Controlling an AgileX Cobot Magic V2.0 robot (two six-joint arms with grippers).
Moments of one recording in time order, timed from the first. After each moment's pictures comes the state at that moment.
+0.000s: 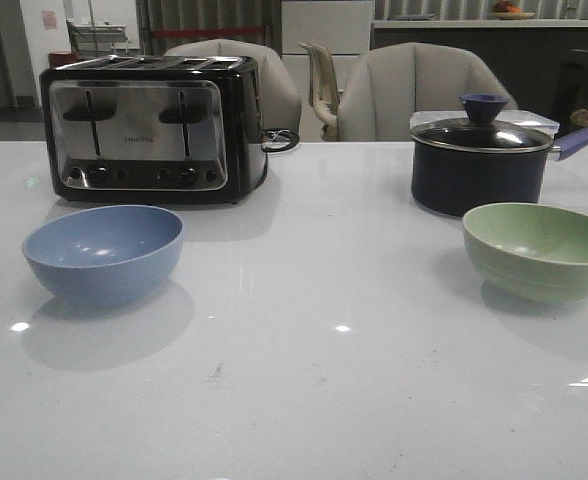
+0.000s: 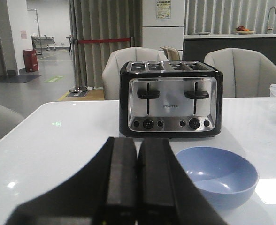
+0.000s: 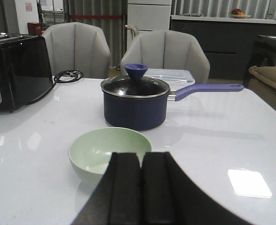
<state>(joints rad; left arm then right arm) -0.06 -0.01 0.01 0.00 0.00 0.00 0.02 -0.01 0.03 0.06 0.04 -0.05</state>
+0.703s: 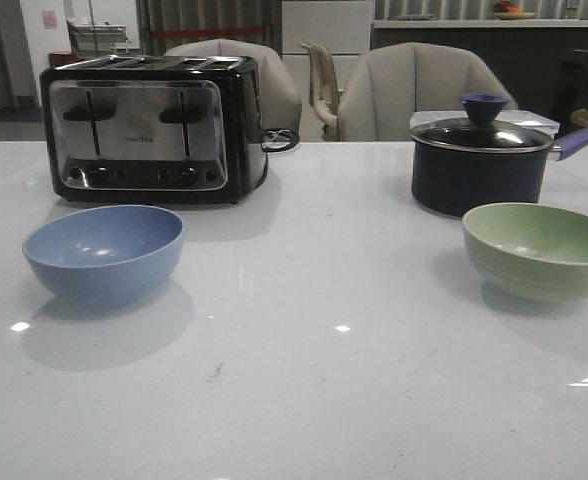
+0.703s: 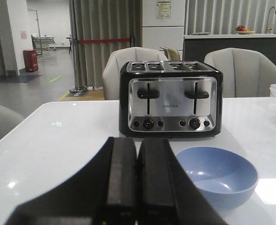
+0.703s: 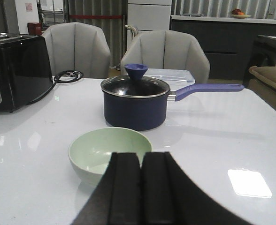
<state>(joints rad) -0.06 -0.01 0.01 0.00 0.00 0.00 0.02 -0.01 0.03 0.06 0.04 -0.05</state>
